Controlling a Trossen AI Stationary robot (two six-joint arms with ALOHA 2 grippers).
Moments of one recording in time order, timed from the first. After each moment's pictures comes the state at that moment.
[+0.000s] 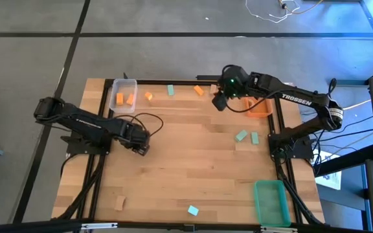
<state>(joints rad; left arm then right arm) -0.09 1.26 0.63 -0.81 -0.04 -1.22 -0.41 1.41 1.30 -0.72 0.14 0.17</state>
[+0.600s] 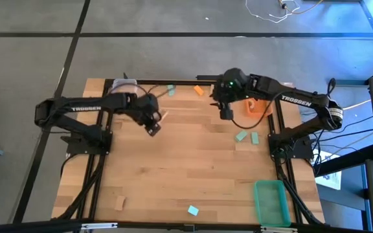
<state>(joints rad) 0.27 1.26 1.00 -0.79 0.08 -0.53 -0.36 1.41 1.30 -0.69 -0.09 -0.52</state>
